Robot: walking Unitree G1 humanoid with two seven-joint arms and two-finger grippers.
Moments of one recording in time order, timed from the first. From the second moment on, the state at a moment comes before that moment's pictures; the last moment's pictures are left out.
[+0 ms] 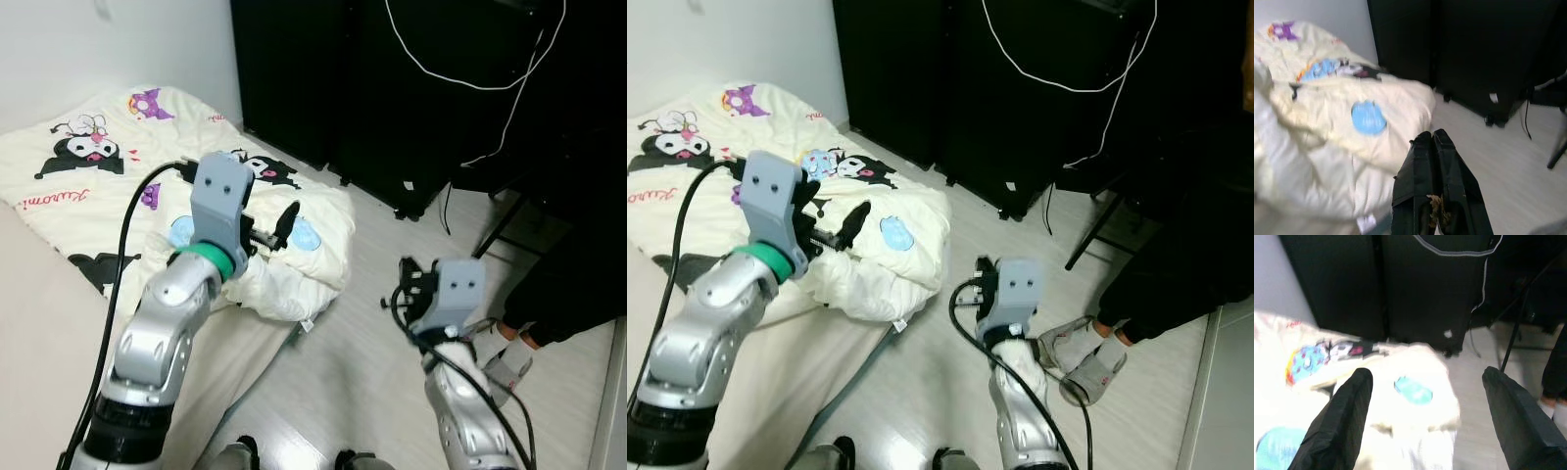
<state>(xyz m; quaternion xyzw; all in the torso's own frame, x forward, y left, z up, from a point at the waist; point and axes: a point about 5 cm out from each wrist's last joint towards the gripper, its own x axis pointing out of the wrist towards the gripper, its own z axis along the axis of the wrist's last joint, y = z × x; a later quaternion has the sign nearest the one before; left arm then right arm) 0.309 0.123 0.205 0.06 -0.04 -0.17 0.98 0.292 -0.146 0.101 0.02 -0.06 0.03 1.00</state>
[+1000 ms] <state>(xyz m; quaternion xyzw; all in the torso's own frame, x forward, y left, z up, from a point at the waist) 0.307 0.111 0.195 0.08 -0.04 -0.18 0.98 0.300 -0.149 0.110 0.02 -0.08 0.04 1.00</state>
